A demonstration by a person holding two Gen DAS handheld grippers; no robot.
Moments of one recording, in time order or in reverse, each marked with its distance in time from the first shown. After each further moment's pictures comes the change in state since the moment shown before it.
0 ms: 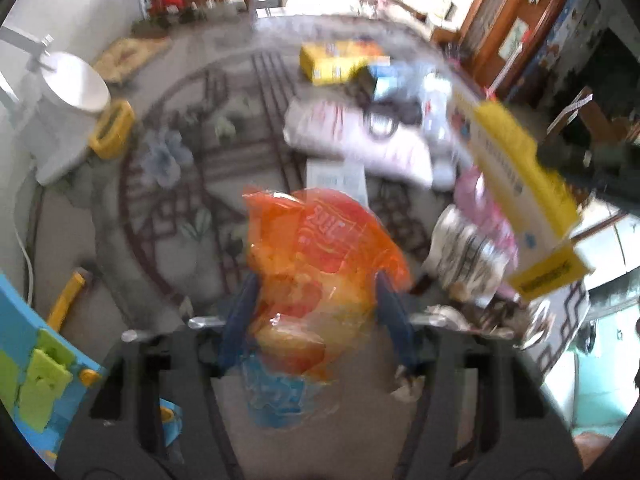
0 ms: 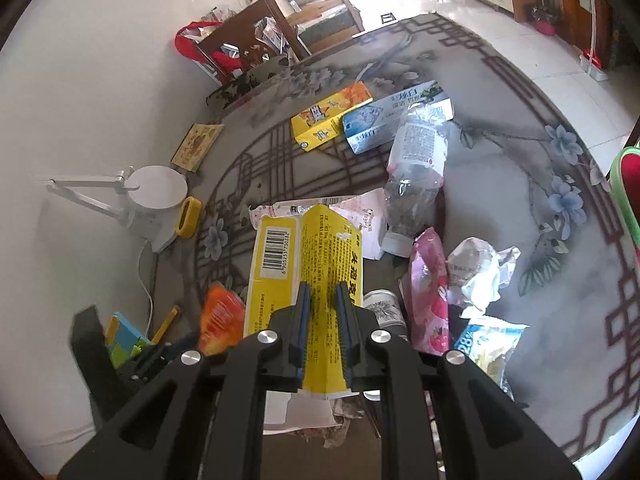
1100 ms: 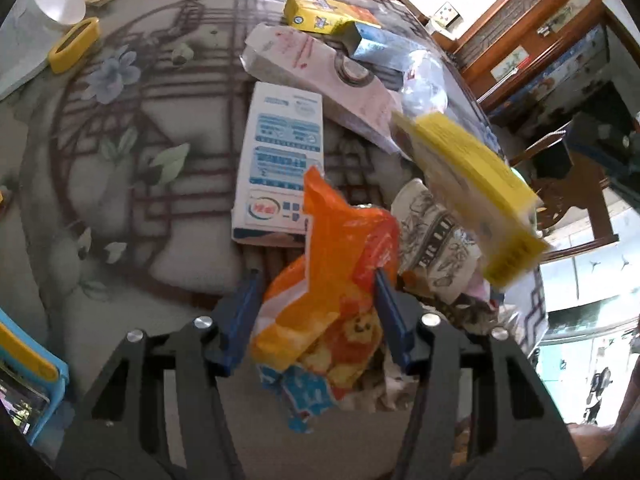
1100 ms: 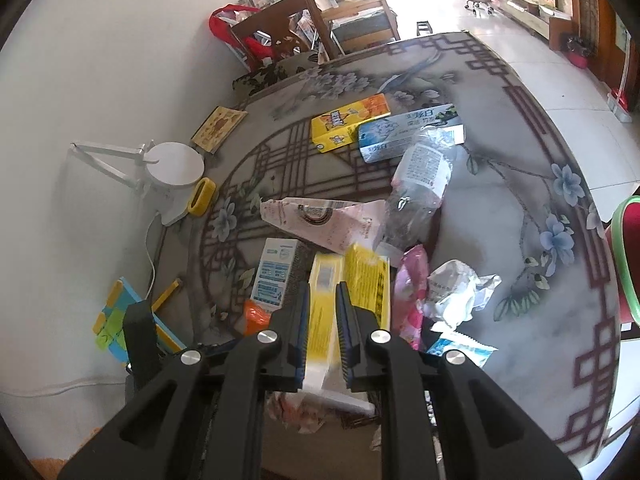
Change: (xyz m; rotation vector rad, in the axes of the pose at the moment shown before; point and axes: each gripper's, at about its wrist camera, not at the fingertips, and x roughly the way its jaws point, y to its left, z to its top) left arm 0.053 -0.016 -0.032 -0.157 0.098 -0.164; right arm -0.015 -0.014 0.015 -0.140 0.045 0.027
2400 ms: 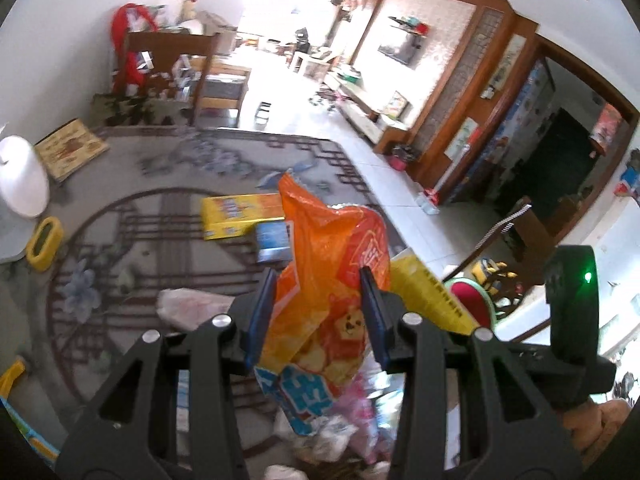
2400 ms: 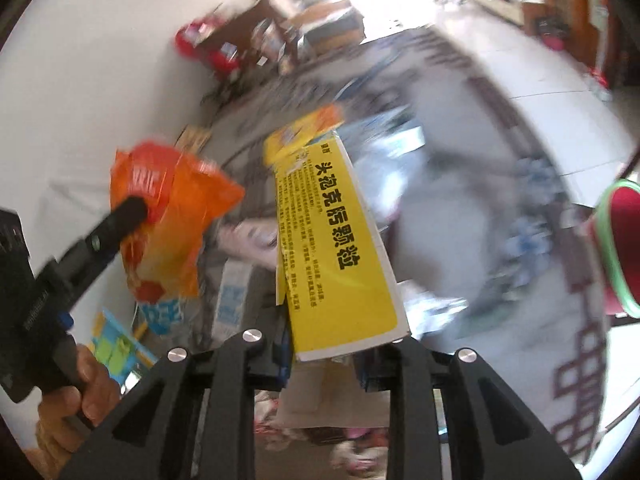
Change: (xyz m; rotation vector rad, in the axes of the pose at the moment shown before) left arm -0.088 -0.115 0.119 0.143 -0.407 -0.102; right arm -0.015 -0.065 0.016 0.118 -0.071 -0.086
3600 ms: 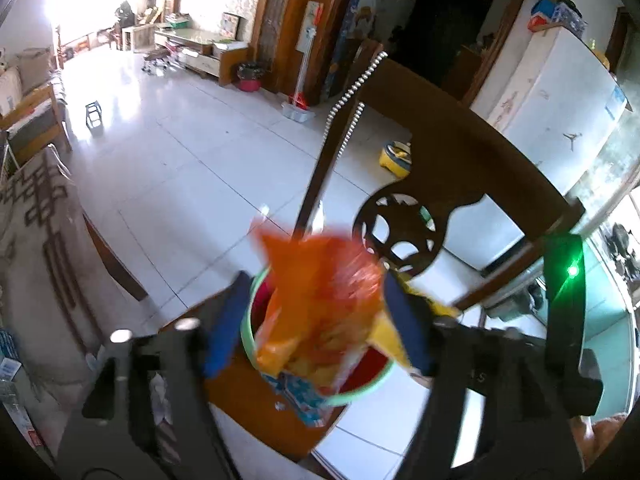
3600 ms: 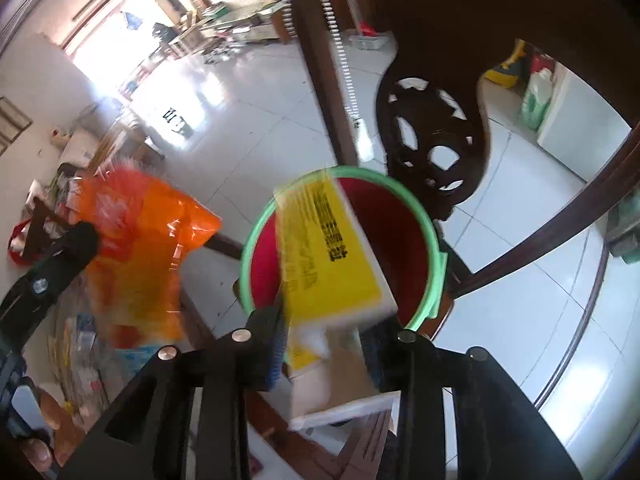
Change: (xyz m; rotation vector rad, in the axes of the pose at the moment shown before) left arm 0.310 -0.422 -0.033 0.460 0.287 -0.275; right arm -0.122 -0.410 -0.005 0.587 -0.175 -0.372
